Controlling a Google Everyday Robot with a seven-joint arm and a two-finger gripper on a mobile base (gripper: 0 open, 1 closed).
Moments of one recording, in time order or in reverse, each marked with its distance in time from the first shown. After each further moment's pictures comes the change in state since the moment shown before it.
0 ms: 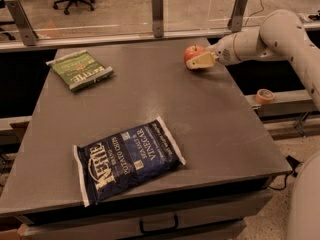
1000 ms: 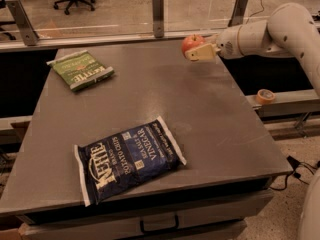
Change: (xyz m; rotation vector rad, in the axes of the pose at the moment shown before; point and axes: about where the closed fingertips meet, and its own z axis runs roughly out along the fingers) arm -0.033 0.015 -0.022 -0.043 -0.104 -0.018
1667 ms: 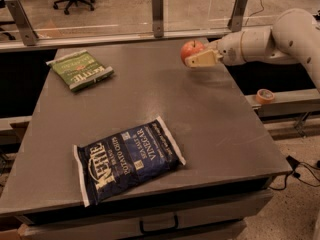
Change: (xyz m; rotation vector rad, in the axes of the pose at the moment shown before) arm 0.007 0.030 -0.005 -0.084 -0.011 0.000
